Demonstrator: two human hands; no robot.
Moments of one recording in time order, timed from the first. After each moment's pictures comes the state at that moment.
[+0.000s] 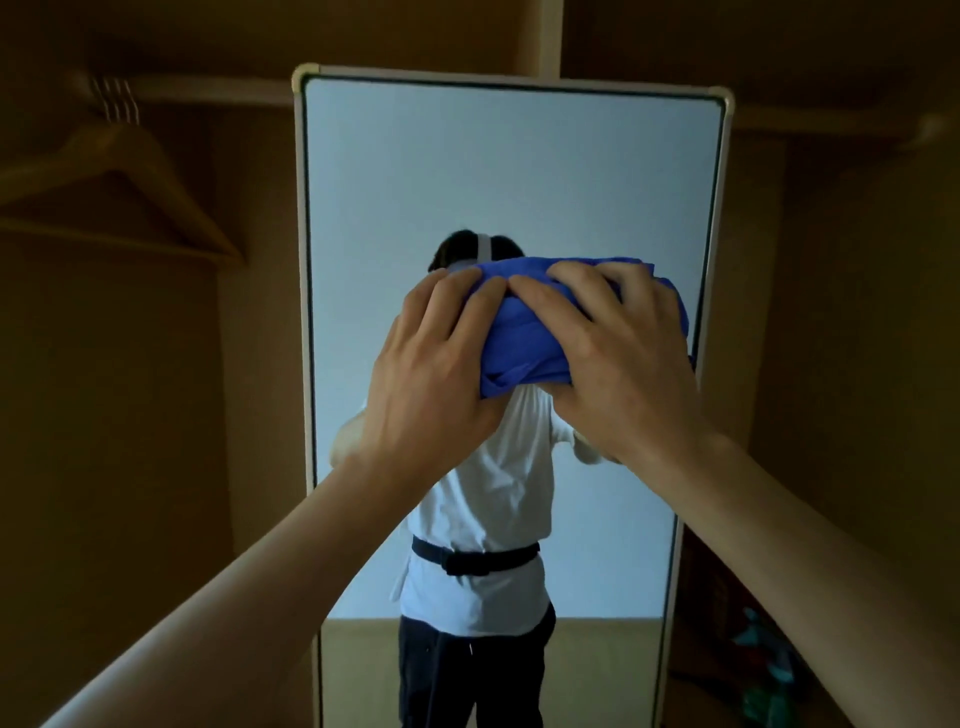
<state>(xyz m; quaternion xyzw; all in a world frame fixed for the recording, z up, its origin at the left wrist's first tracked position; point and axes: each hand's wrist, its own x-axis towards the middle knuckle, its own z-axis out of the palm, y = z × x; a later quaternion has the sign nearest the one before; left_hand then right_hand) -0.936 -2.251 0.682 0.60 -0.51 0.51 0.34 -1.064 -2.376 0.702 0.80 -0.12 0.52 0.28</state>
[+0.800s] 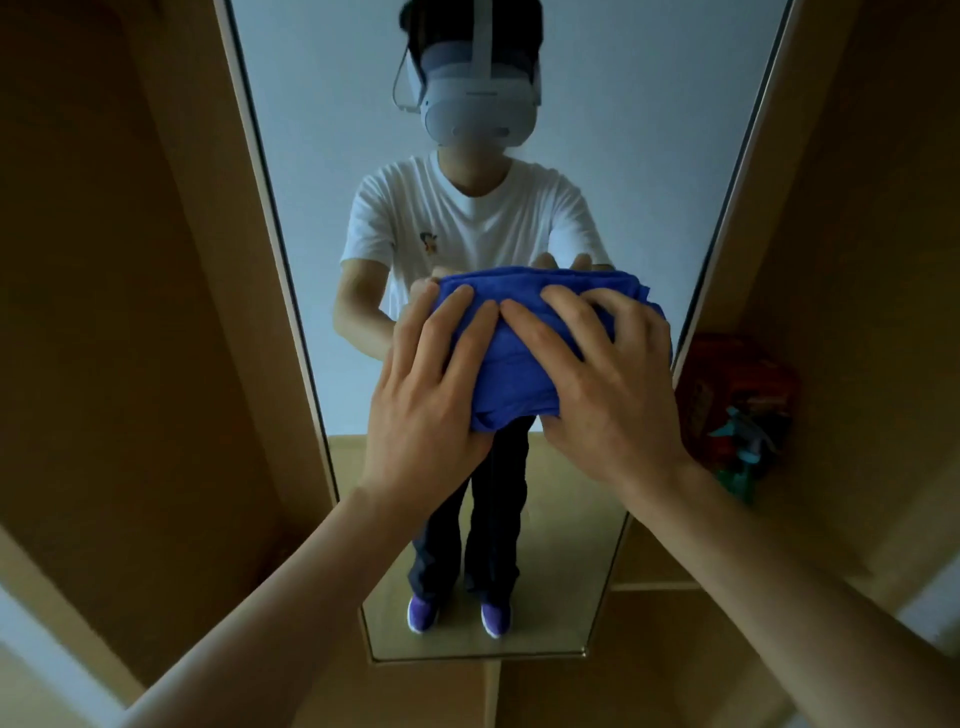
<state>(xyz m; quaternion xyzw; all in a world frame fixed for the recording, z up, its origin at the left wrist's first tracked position) -0.948 -2.240 0.489 0.67 -0.53 0.39 0.35 -1.077 -2.368 0.514 0.86 -0.13 0.44 0.21</state>
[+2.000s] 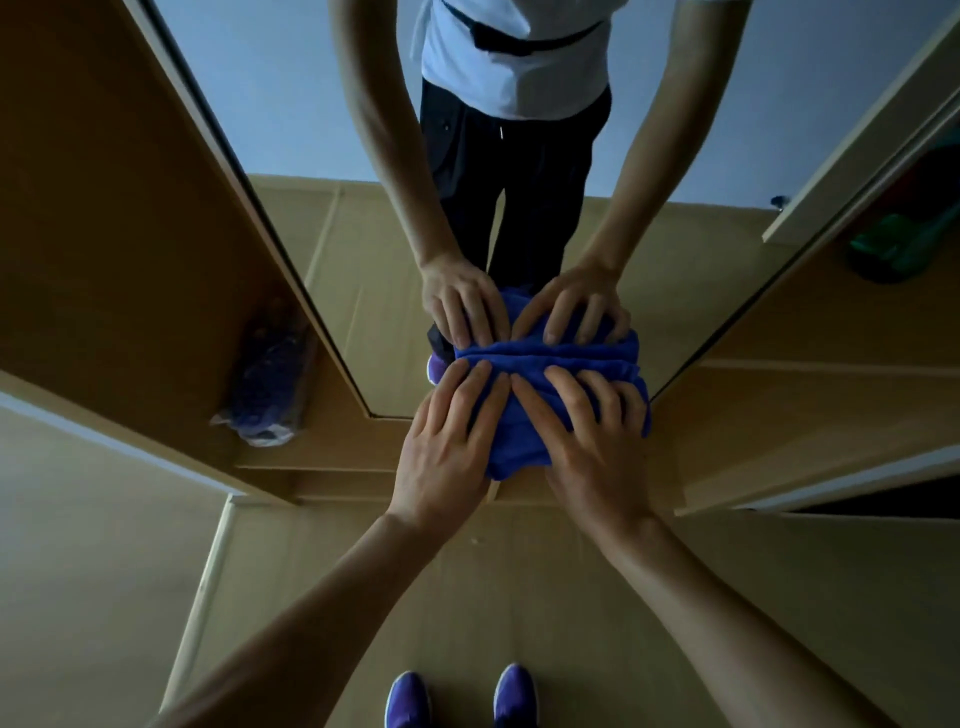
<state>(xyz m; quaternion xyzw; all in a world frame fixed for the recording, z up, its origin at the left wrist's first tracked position) -0.974 -2.209 0.128 0.81 -0.53 0.15 0.21 -1.093 -2.352 0.128 0.94 -0.16 0.30 0.09</state>
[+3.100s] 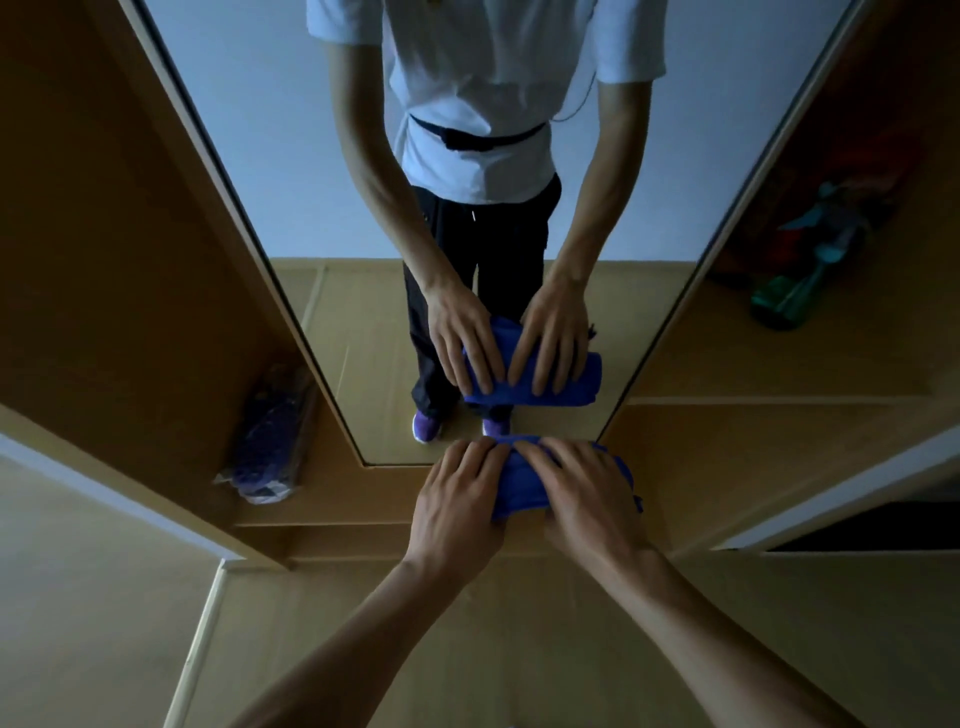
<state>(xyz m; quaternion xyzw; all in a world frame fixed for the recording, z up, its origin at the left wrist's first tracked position) -1.023 -2.211 0.174 0.83 -0.51 -0.02 0.21 -1.136 -2.339 0.182 0.97 -0.22 0.03 -0.07</state>
